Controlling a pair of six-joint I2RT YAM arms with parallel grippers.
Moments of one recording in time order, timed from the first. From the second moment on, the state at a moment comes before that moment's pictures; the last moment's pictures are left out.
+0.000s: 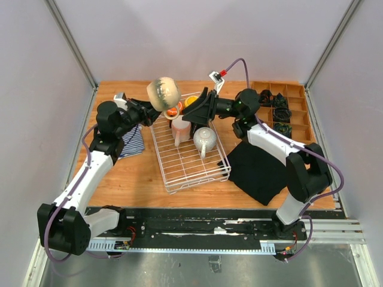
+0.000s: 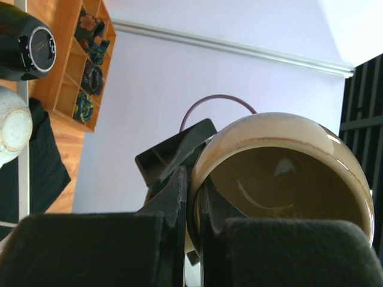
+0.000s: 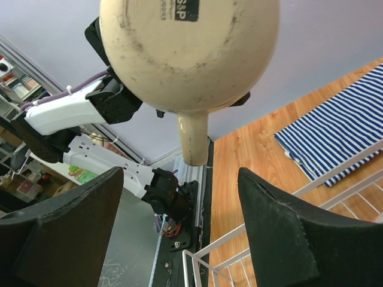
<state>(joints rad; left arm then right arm) -0.18 1.12 0.88 0.20 0.50 -1.68 0.51 1.68 1.20 0.84 -1.01 0.95</state>
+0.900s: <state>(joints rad) -0.27 1.17 0.89 0.23 0.40 -1.72 0.56 1.81 1.29 0.99 -0.98 1.09</state>
